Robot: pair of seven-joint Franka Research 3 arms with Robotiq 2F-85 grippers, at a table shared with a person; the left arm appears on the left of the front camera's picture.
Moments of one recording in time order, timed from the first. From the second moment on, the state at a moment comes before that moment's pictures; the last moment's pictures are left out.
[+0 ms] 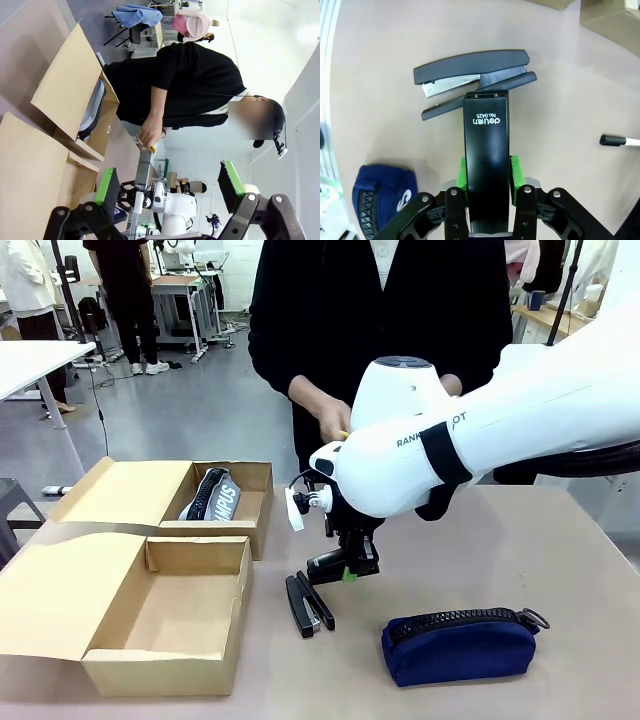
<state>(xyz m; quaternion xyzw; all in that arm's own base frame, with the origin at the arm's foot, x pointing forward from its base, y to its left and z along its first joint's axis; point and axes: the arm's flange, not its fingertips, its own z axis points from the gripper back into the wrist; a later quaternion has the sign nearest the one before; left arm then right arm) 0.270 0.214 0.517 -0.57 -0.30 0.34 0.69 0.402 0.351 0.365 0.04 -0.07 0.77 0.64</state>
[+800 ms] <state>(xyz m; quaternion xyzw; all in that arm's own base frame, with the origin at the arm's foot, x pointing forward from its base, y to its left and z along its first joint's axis) 0.270 0.214 0.517 -0.57 -0.30 0.34 0.69 0.349 0.156 0.480 0.18 -0.21 0.64 0.72</state>
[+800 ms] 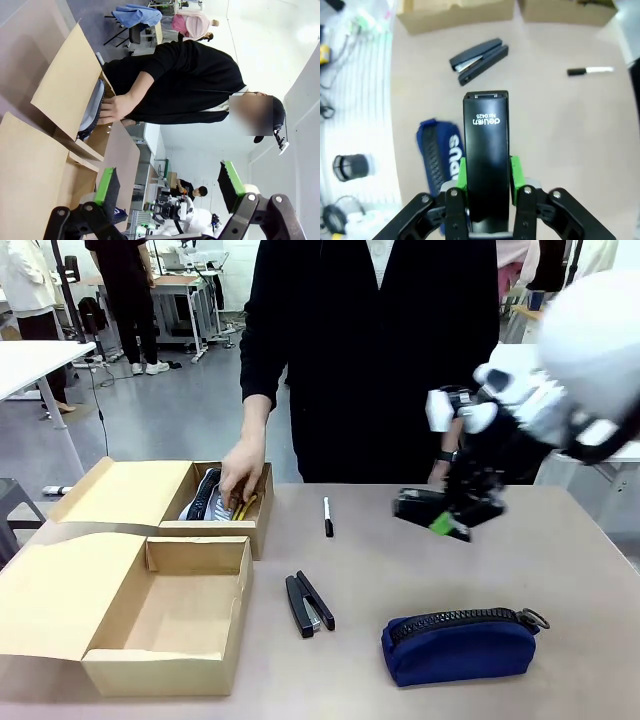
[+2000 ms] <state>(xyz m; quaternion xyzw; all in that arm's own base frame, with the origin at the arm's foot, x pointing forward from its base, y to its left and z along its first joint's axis) 0.270 0.214 0.517 -0.57 -0.30 0.34 0.69 0.293 0.242 0.502 0.33 -0.25 0.46 0.78</state>
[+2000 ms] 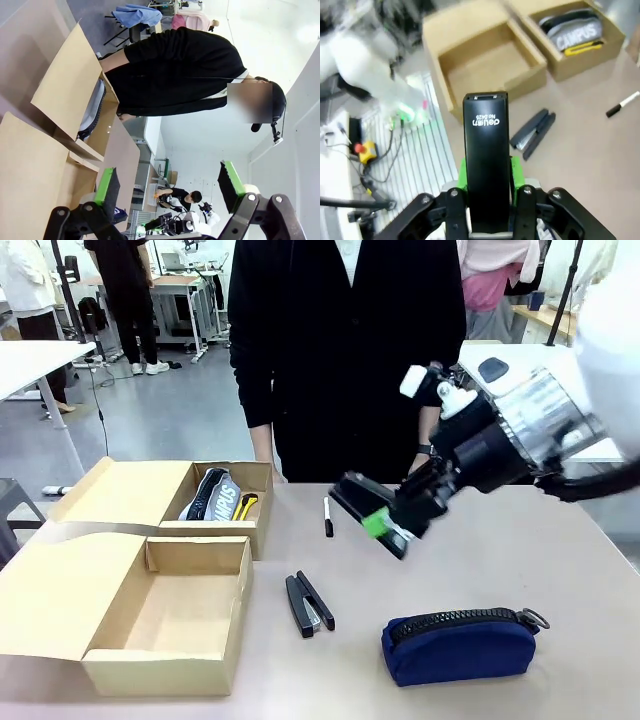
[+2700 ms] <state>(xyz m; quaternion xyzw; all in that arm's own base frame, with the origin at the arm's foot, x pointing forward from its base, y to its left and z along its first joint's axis) 0.271 0.214 0.517 -0.57 -0.30 0.34 0.69 0.217 0.460 0.466 0.38 -0.22 0.16 0.89</state>
